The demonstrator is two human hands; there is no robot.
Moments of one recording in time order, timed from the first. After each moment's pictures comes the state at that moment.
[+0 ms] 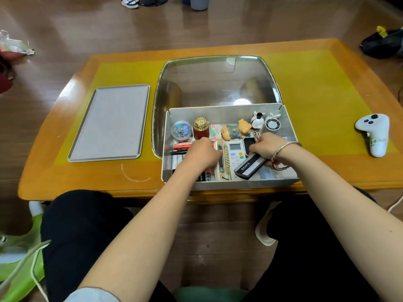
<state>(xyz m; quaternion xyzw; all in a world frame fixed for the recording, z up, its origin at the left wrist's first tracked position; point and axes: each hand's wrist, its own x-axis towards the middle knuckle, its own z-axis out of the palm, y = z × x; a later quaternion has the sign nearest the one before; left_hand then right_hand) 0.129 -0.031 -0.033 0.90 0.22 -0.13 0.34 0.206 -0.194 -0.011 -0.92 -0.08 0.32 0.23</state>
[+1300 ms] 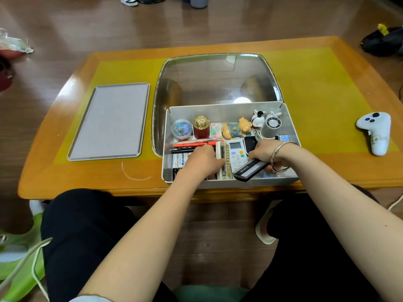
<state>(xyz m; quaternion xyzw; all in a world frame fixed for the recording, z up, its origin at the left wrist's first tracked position) 0.114 -0.036 -0.043 0.92 0.18 -0.14 0.31 0.204 -0.191 -0.016 -0.90 -0.07 0.39 0.18</state>
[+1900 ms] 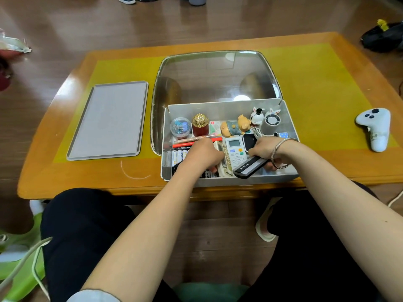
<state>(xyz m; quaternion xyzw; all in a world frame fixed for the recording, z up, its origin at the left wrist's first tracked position) 0.124 -0.038 -0.030 0.89 0.23 -0.17 0.35 0.204 -0.193 -0.016 -0.89 -0.06 0.42 0.20</state>
